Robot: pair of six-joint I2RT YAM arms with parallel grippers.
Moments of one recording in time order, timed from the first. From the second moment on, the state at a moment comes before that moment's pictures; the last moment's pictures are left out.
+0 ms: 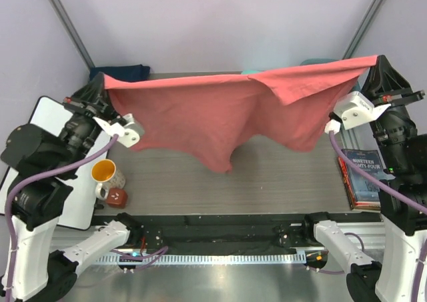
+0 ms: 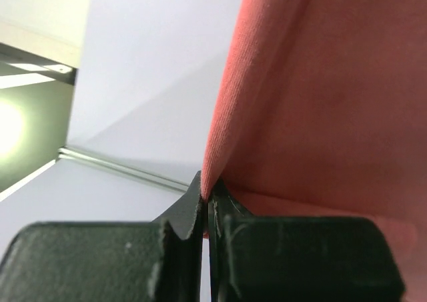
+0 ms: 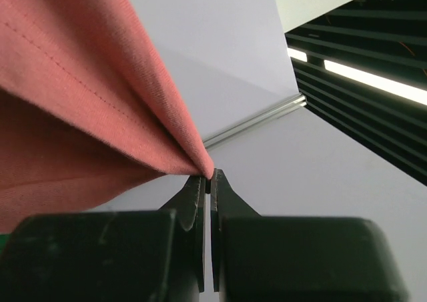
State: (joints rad) left arm -0.53 0.87 1.62 -0.61 -0.08 1.32; right arm 0.11 0.84 1.67 -0.45 -0.14 -1.23
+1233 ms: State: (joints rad) left arm -0.52 1.31 1.30 -1.21 0.32 1.43; right arm 0.11 1.10 1.07 -0.33 -0.17 -1.44
